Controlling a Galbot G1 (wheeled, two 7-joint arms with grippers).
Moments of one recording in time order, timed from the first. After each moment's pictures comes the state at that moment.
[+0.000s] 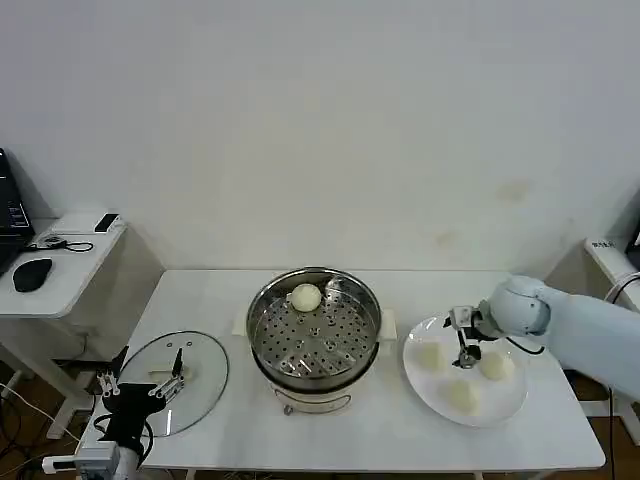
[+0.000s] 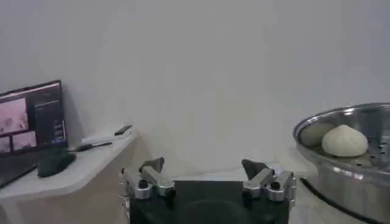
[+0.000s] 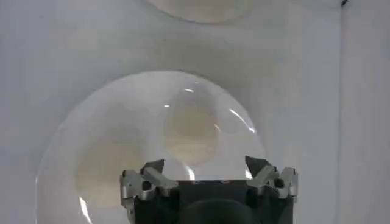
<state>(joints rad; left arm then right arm) 1.75 -1.25 -0.69 -2.28 -0.15 0.20 -0.17 0.14 0.57 -1.10 1.52 0.13 -0.42 -0.78</state>
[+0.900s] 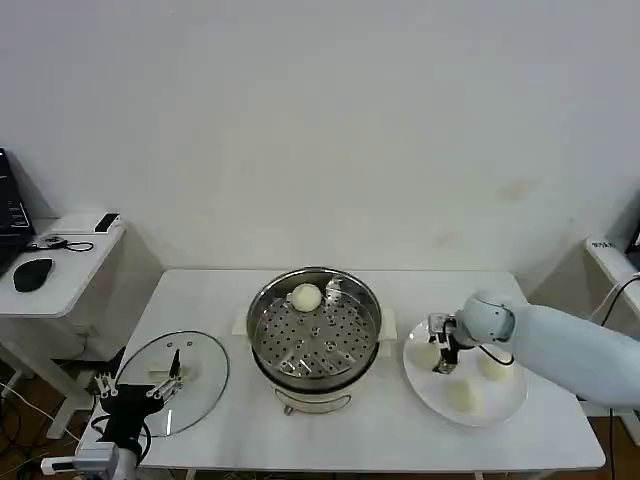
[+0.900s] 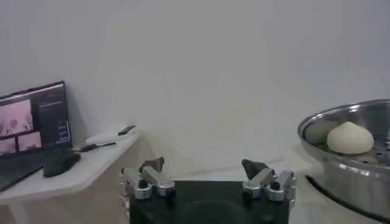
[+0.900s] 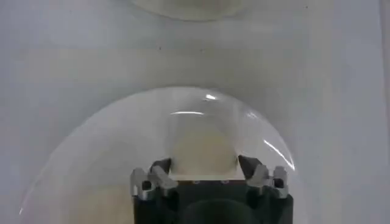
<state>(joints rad) 1.75 -1.25 -0.70 -2.28 -0.13 0.20 -0.17 0.01 0.69 -1.02 1.39 0.12 -0.48 -0.78</state>
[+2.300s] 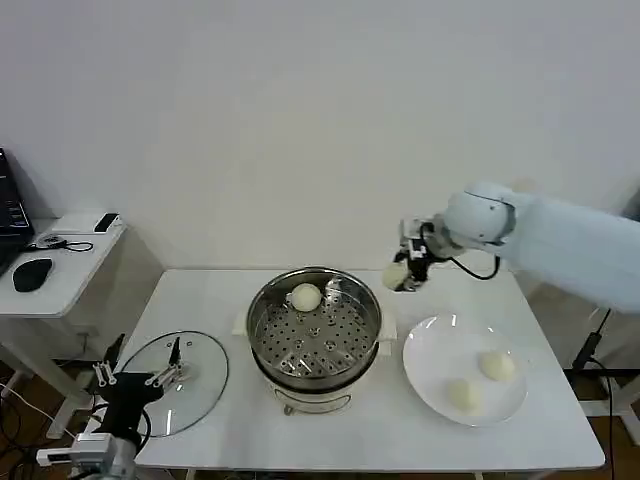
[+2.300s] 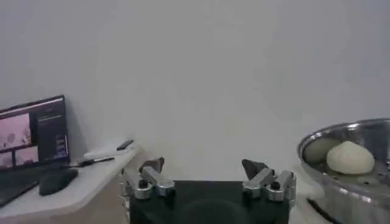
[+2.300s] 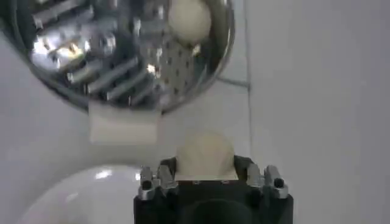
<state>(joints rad) 1.71 -1.25 -0.70 -2.30 -0.14 0.20 -0.17 0.62 0.81 -1.27 1.57 0.49 -0.61 -0.77</state>
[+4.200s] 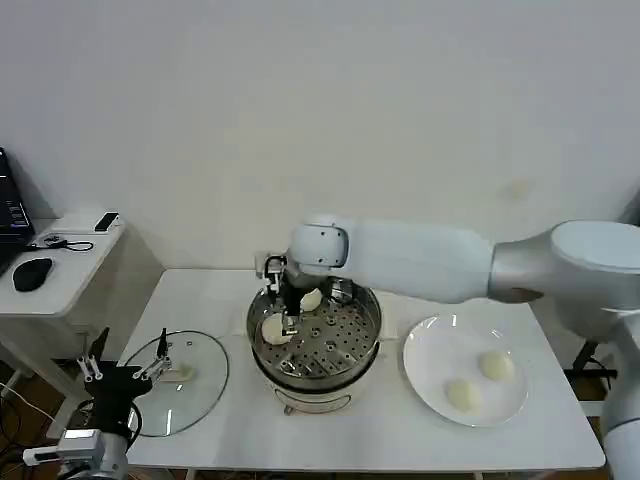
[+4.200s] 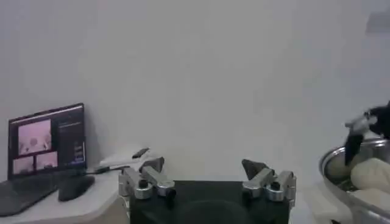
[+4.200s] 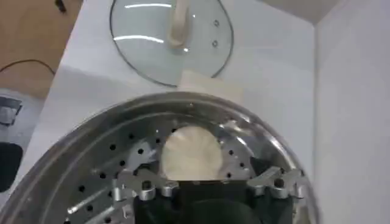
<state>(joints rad) 1.69 -1.28 -0.72 -2.32 -0.13 0.20 -0.17 0.52 1.26 -1.26 1.39 0.61 -0.66 -0.72</state>
